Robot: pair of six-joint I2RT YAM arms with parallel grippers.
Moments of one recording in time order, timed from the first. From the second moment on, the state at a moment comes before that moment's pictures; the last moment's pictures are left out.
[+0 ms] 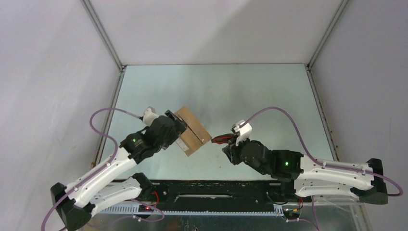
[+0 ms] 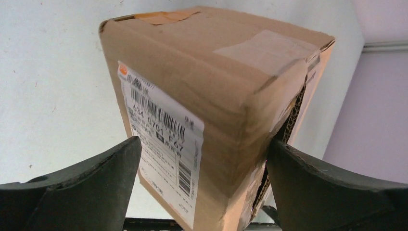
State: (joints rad) left arm -0.77 0.91 0.84 -0.75 -0.44 -1.34; right arm 1.35 0.87 0.75 -0.38 0.52 0.54
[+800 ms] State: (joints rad) left arm -0.68 0.89 0.55 -0.19 -0.06 -1.12; right arm 1.26 0.97 0.75 -0.25 0.31 0.63
